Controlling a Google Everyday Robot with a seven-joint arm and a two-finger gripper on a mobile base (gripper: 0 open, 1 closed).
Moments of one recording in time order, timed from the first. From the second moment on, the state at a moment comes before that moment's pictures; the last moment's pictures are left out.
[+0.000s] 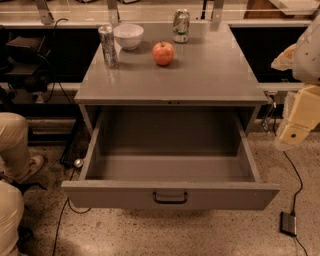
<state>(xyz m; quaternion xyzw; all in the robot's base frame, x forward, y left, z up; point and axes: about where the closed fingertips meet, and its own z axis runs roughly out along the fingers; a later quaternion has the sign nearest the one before) 0.438 -0.217 0.976 -0.60 0.78 -0.03 0.16</state>
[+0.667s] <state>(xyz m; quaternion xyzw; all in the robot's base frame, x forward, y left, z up) 0.425 -0.221 0.953 -0.59 0.80 -0.02 0.13</state>
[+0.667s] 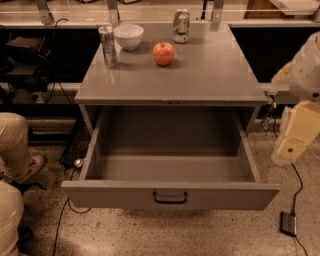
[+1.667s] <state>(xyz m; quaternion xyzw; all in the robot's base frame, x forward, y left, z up) 0.329 -0.234 0.800 -0.46 0.88 0.09 -0.01</state>
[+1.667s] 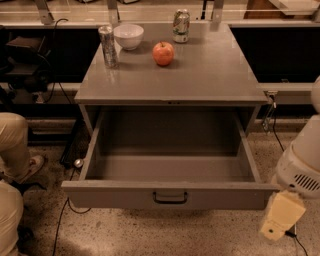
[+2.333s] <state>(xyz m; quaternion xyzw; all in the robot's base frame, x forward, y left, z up) 0.315 -0.224 0.755 -0.44 0.89 0.11 -0.02</state>
